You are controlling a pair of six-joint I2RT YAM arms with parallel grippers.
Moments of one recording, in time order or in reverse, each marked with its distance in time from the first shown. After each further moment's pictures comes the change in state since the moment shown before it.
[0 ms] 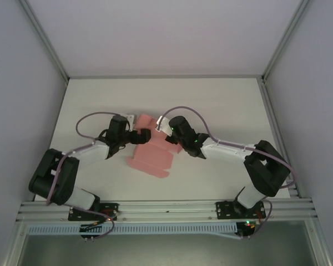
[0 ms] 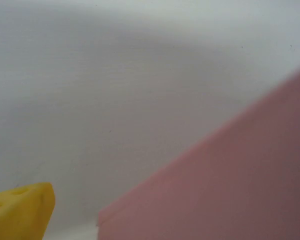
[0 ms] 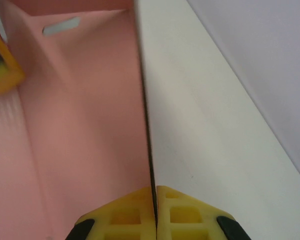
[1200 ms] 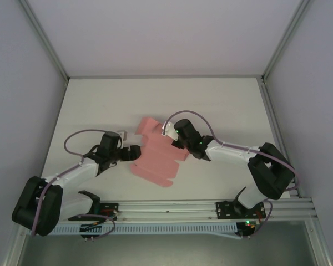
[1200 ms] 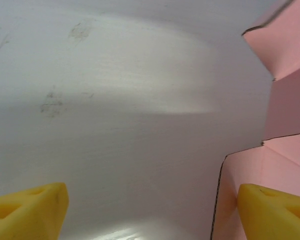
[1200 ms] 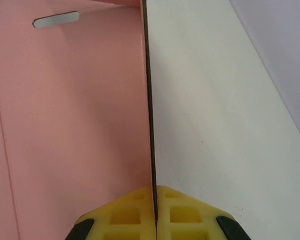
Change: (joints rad) left arm 0.008 -0.258 -0.214 -0.210 -0.020 -0.111; right arm -0.042 -0.048 -0.074 -0.061 -0.032 -0.030
